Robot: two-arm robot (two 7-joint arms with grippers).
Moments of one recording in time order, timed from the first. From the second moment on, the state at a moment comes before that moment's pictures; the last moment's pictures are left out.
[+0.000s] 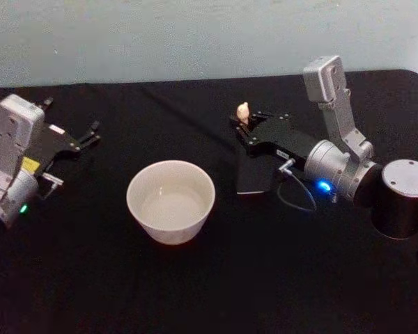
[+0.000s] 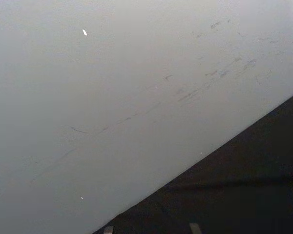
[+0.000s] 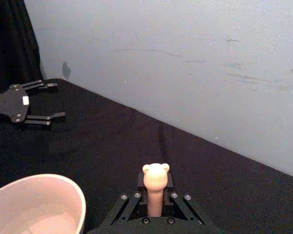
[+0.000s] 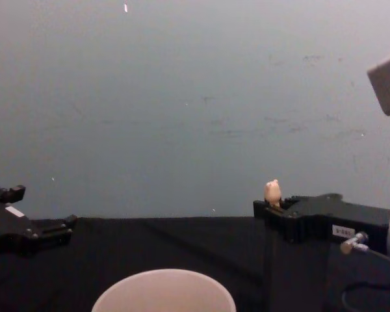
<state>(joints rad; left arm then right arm) -0.20 0.60 0.45 -1.41 -0.25 -0.12 0.03 0.29 0.36 -0.43 -1.44 0.35 0.13 0.38</state>
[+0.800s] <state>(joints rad) -0.20 0.60 0.45 -1.41 -0.25 -0.12 0.03 0.25 0.36 -0.38 -1.53 0.36 0.12 0.36</state>
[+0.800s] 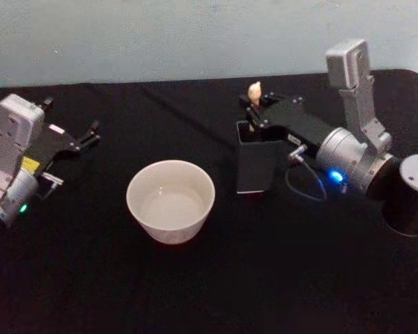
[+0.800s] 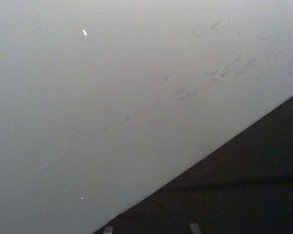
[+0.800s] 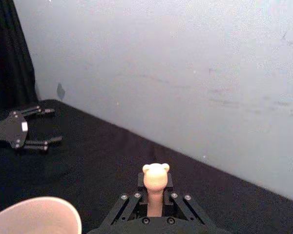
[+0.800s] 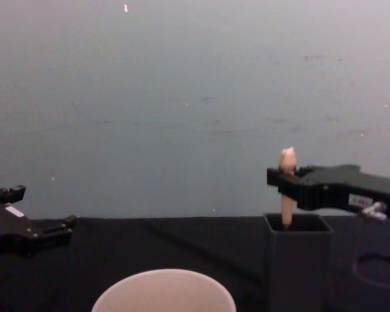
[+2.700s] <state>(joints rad) -0.20 0.60 0.45 -1.41 -0.25 -0.12 0.03 0.26 0.37 -0.42 -1.68 0.46 0.07 0.42</state>
